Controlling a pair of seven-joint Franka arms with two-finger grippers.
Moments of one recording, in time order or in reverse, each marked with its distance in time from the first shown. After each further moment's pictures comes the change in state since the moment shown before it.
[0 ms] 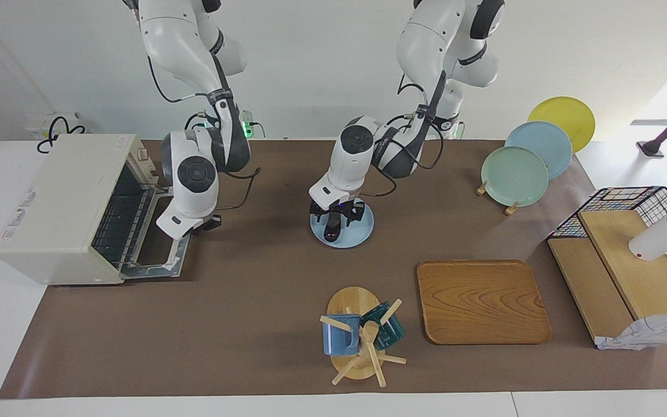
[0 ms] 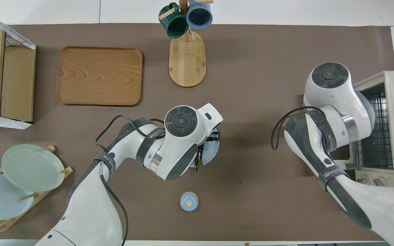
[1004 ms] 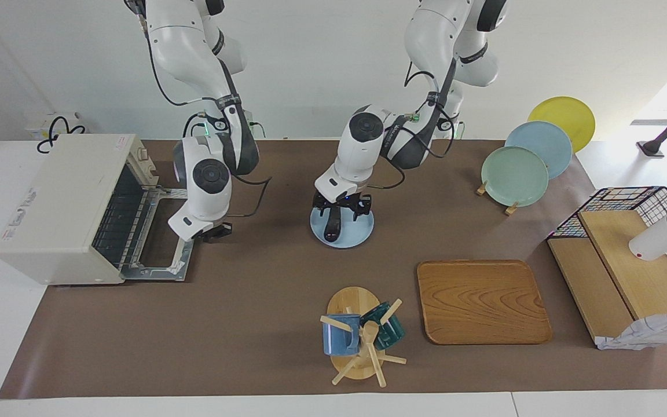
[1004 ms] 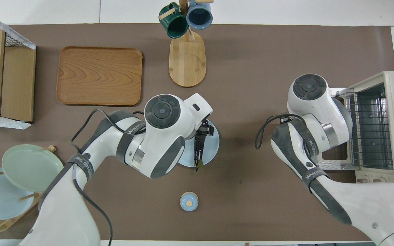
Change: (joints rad) left arm 0.009 -0.039 -0.005 0.005 0.000 -0.034 -0.004; right arm 0.053 0.050 -0.017 -0.081 -0.002 0.181 0.224
